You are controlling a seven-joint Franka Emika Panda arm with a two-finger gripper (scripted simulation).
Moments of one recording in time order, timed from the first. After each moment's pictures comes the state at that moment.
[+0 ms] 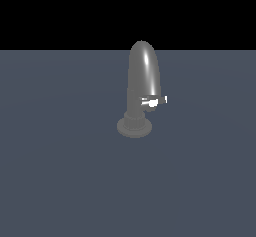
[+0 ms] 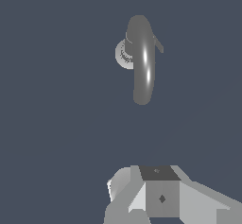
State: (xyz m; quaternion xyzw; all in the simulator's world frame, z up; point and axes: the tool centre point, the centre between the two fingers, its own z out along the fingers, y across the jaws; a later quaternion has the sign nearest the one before) arm -0.238 0.004 0.486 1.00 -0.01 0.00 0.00
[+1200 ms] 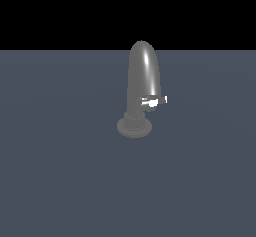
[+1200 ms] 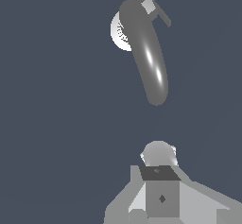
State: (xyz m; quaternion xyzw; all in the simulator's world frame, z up) arm -0.135 0.008 0.473 0.97 -0.15 -0.17 -0.06
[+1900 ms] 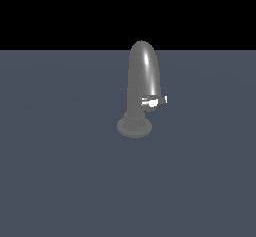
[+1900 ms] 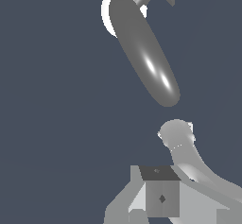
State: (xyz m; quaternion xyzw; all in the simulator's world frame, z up) arm -0.068 -0.006 0.443 0.92 -0.25 -0.29 -0.10
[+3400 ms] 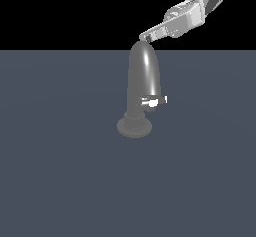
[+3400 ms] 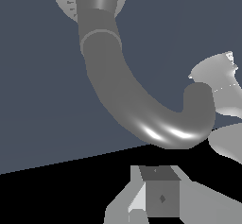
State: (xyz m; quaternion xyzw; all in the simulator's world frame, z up) arm 0.029 -0.066 0.318 0.70 -0.44 -0.52 -0.19
